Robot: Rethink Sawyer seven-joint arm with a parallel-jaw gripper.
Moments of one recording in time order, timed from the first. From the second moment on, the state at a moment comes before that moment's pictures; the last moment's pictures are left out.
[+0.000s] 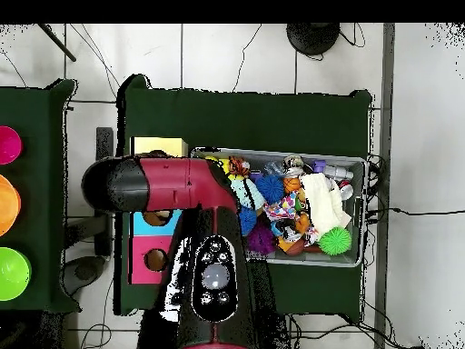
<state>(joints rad) 0.05 -0.69 -0.03 1.47 0.04 0.64 1.58</state>
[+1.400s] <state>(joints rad) -0.40 -0.81 0.09 1.47 -0.19 0.75 1.57</state>
